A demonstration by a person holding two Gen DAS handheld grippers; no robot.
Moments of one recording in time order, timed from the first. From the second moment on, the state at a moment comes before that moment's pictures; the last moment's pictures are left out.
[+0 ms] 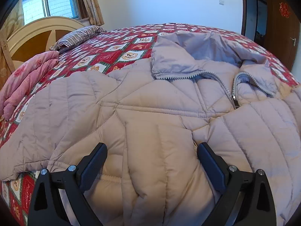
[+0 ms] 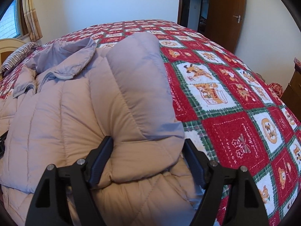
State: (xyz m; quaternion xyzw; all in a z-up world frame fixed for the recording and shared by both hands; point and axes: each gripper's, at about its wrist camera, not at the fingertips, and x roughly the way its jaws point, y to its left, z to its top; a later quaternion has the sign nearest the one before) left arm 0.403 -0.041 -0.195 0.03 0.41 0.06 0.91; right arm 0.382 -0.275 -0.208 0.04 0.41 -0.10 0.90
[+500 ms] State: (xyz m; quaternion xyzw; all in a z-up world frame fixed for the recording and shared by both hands) left arm 0.292 0.180 -0.130 0.03 0.35 0.22 0.91; right arm 0.305 -0.272 -0.162 0.07 0.38 -0.05 0.92
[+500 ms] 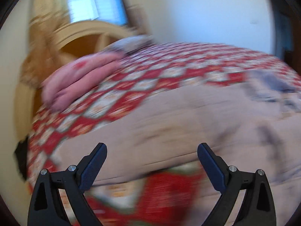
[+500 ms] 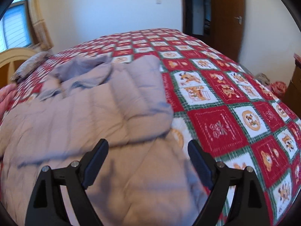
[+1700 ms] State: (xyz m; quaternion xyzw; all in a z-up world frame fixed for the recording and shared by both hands) left arm 0.246 0.209 -0.022 0.00 0.24 0.22 0.95; right arm 0.246 -0.208 -0.164 -0.01 0.34 0.01 0.94
